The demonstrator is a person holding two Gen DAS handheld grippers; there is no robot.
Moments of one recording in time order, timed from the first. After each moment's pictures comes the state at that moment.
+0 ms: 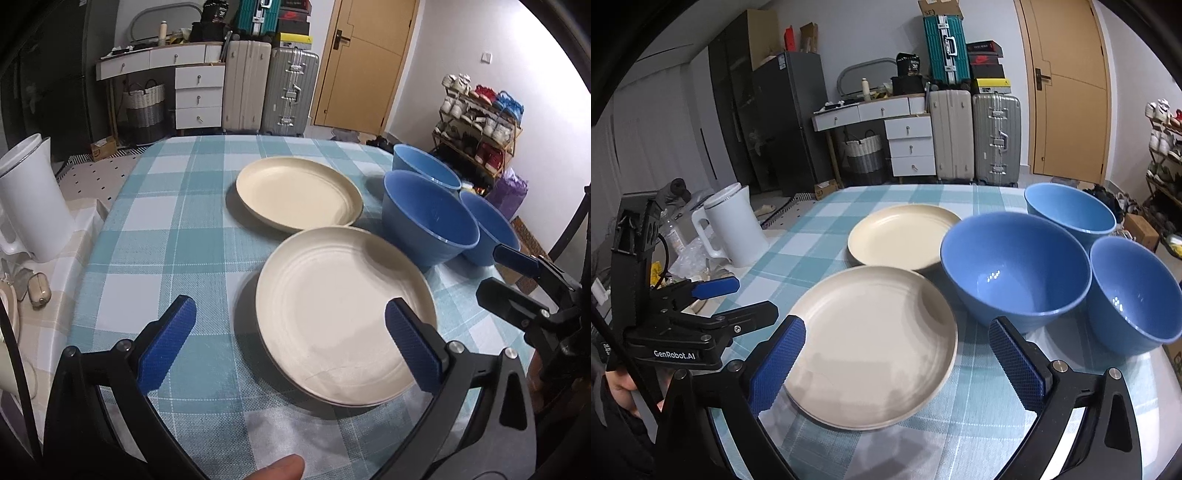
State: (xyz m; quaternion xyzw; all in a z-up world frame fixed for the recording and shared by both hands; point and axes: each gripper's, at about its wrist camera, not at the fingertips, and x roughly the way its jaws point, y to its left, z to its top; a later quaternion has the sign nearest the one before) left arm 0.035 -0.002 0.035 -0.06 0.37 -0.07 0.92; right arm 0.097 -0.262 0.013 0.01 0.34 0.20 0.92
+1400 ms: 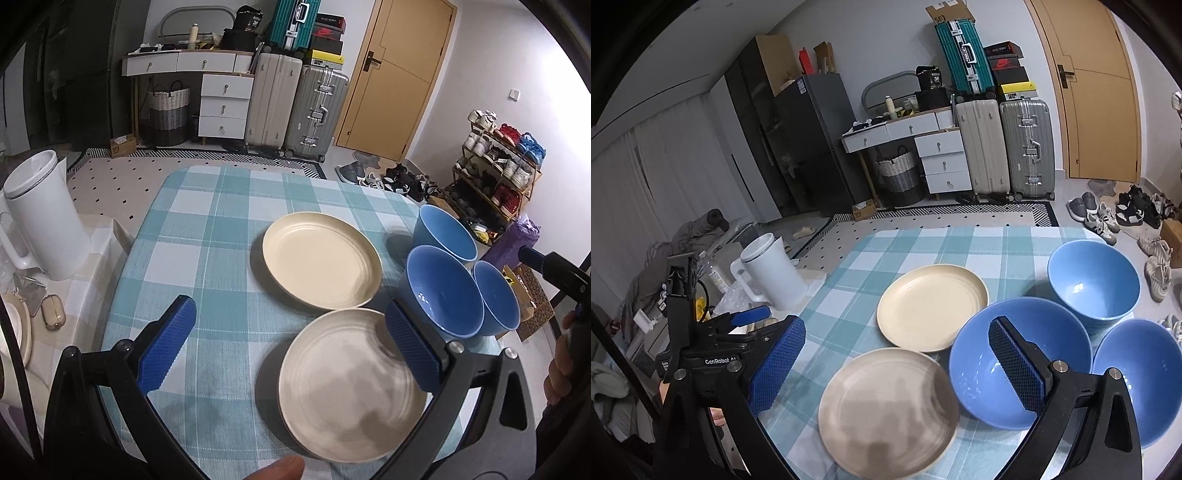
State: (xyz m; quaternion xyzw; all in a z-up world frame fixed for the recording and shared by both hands) left arm 0.098 0.031 0.106 -0.11 0.36 -0.03 0.93; right arm 0.181 -0.291 0.111 0.06 0.33 0.28 0.90
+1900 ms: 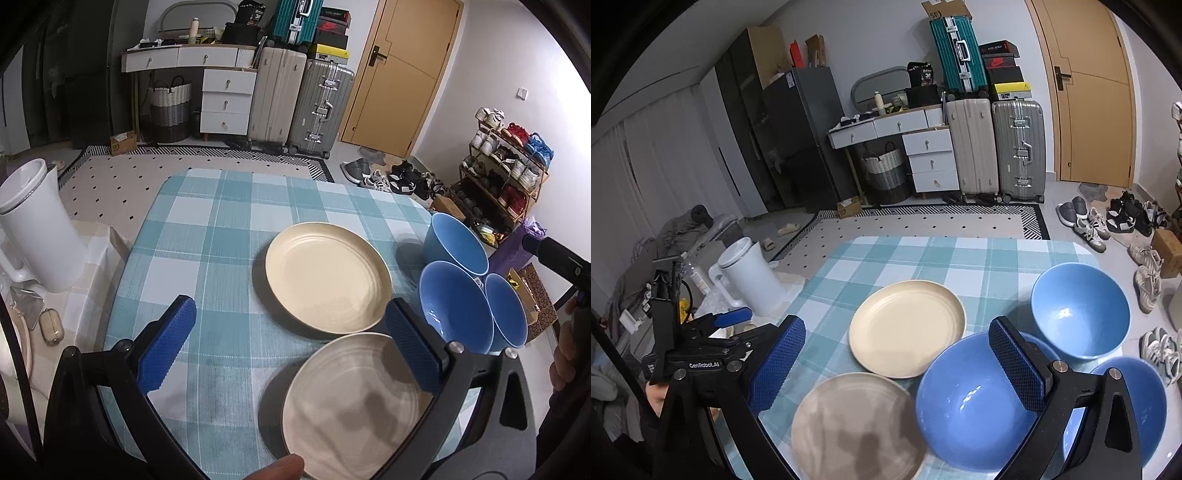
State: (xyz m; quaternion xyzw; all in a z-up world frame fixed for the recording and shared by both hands) left arm 0.148 0.036 0.107 -0.11 0.38 -0.02 0.92; right arm 0.242 -0.289 0.120 0.04 0.35 0.25 0.90
